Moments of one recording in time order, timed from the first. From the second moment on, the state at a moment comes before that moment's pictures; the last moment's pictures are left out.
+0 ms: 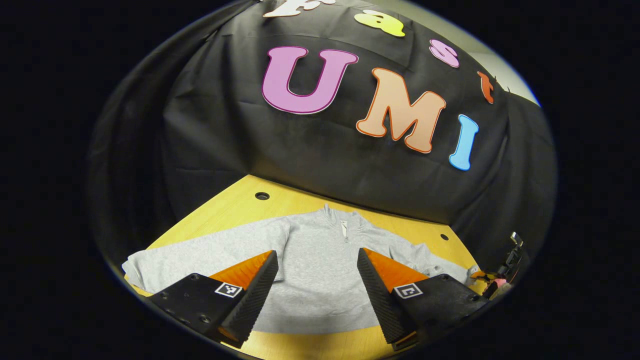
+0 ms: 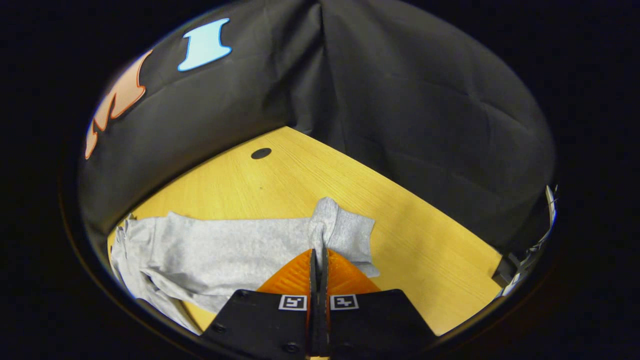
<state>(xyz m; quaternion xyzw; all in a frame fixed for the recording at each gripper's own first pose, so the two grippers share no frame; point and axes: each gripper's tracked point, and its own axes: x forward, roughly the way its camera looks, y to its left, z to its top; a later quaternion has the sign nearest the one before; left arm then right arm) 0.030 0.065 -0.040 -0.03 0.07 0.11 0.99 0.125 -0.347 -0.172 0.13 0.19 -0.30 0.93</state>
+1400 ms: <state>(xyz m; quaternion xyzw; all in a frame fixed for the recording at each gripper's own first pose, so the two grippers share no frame) -0.045 0.138 -0.047 -0.06 0.05 0.17 0.98 0.233 0.113 -0.082 0.13 0.15 0.10 0.97</state>
